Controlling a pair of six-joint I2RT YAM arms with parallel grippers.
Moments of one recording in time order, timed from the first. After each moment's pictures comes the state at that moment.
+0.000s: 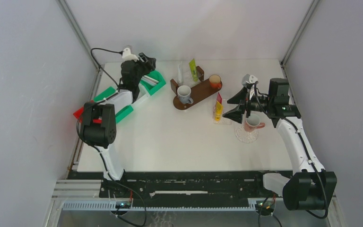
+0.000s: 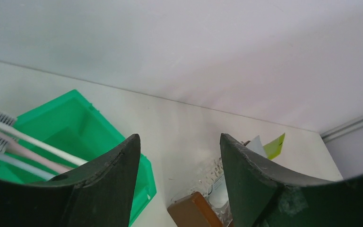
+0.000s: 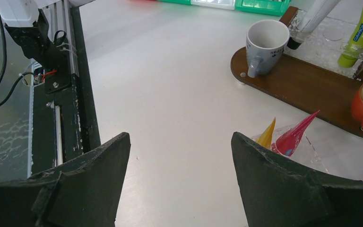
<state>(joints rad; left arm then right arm) -0.15 1.90 1.28 0.61 0.04 -0.52 -0.01 1.15 0.99 -0.48 -1.19 -0.41</state>
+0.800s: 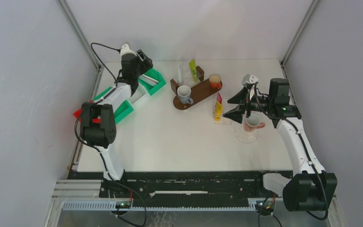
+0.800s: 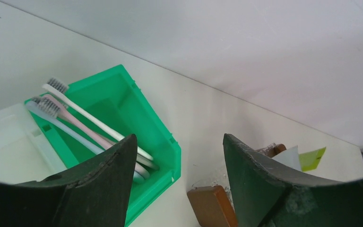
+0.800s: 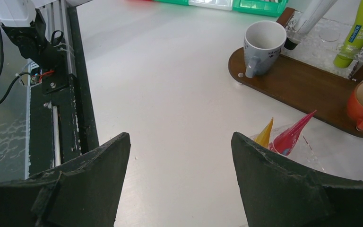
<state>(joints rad) -0.15 1.90 1.41 0.25 -0.09 -0.55 -0.01 1.14 0.99 -0.48 -1.18 -0.41</state>
